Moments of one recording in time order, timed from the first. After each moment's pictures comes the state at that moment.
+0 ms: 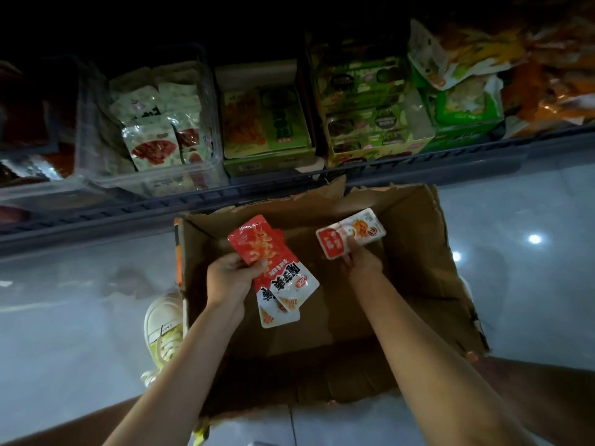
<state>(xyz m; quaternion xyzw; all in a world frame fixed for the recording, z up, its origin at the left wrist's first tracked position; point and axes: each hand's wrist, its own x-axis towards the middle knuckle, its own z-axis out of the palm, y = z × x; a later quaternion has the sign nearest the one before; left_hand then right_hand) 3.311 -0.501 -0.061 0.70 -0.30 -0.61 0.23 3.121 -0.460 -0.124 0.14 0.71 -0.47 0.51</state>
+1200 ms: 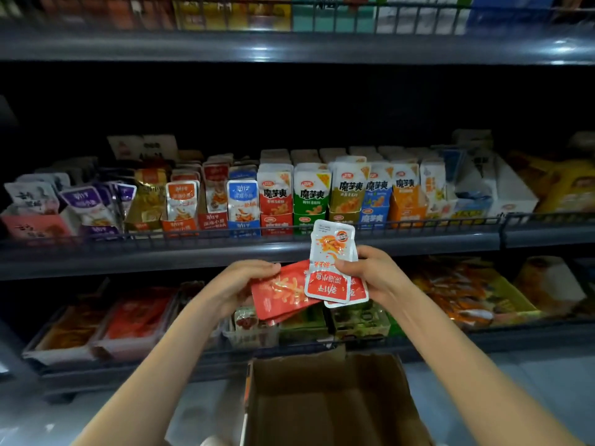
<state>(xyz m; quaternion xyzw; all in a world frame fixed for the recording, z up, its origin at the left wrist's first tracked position) 3.364 -0.517 0.318 0.49 -0.53 -0.65 0.25 3.139 -0.466 0.321 -0.33 0.58 -0.51 0.54</state>
